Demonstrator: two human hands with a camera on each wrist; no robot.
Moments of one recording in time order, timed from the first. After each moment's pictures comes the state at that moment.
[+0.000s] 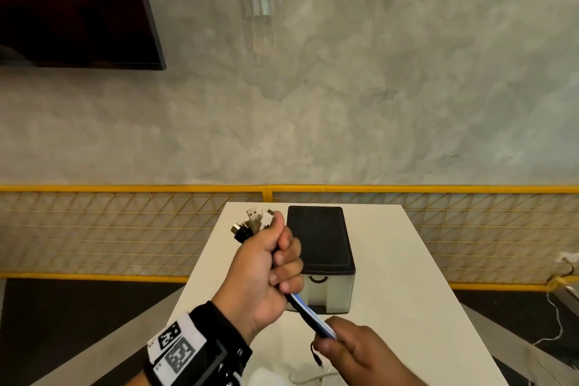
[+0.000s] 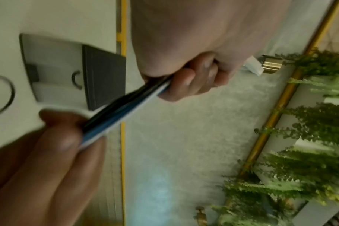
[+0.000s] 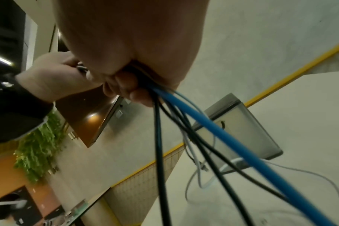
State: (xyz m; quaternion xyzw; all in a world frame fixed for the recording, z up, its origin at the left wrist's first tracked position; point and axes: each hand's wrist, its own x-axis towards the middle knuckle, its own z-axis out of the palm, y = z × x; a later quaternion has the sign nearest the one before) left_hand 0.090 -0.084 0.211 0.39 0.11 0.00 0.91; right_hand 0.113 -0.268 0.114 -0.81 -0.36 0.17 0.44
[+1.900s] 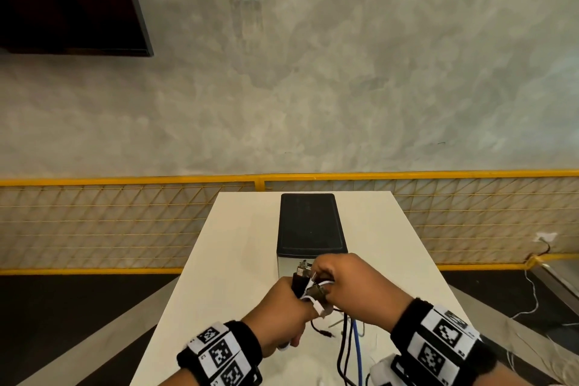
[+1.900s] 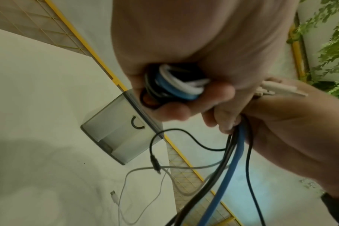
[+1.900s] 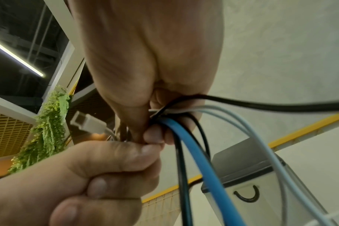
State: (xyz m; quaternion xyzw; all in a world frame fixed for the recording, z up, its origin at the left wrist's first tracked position) left_hand 0.082 -0.100 0.119 0.79 0.09 -0.11 0.60; right_hand 0.149 -0.243 0.154 -0.88 -0.38 0.08 0.27
